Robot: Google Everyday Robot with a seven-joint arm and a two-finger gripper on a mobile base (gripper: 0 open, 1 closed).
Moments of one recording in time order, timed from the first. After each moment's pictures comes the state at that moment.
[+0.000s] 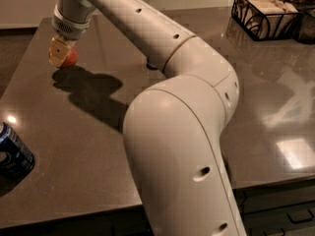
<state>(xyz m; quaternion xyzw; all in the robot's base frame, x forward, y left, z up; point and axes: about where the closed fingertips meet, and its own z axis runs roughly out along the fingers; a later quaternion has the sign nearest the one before) 0.704 0.276 0.901 -0.64 0.71 0.14 0.26</state>
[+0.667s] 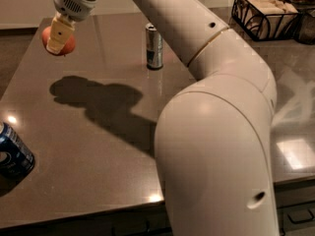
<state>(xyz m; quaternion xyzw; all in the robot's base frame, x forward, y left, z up) 0.658 0.243 0.973 -0.69 0.64 0.17 0.29</state>
